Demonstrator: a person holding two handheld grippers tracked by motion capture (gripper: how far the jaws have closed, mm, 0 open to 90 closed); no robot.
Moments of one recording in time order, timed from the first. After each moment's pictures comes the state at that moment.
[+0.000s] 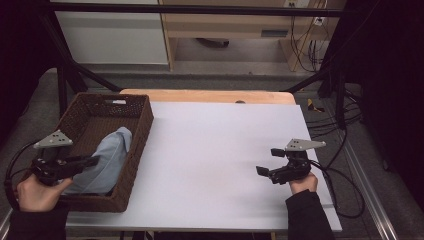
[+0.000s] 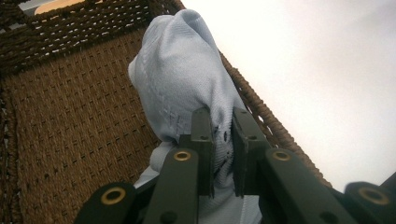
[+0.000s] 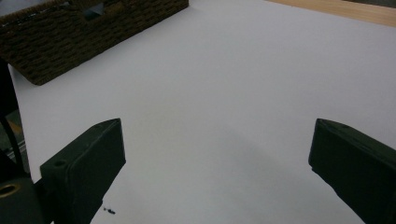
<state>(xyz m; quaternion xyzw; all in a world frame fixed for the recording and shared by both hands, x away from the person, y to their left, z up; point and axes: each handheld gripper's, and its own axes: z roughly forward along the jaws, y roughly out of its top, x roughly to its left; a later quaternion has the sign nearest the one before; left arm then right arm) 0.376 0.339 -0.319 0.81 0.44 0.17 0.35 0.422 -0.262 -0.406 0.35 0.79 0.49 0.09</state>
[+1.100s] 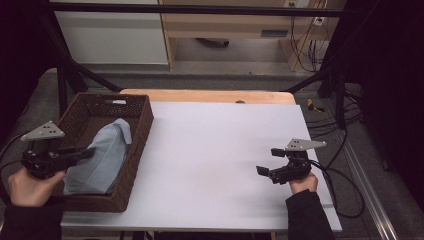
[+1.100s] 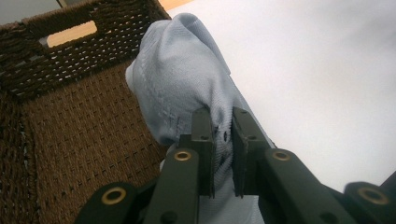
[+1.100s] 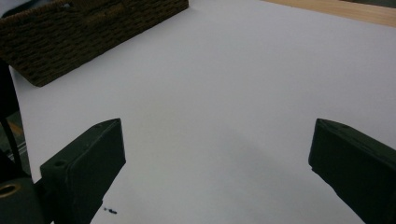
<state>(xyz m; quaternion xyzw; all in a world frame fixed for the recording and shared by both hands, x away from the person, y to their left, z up) 0.379 0.343 -0.293 0.81 0.42 0.18 0.36 0.422 -0.263 -0.406 0.35 0.79 0.49 0.09</state>
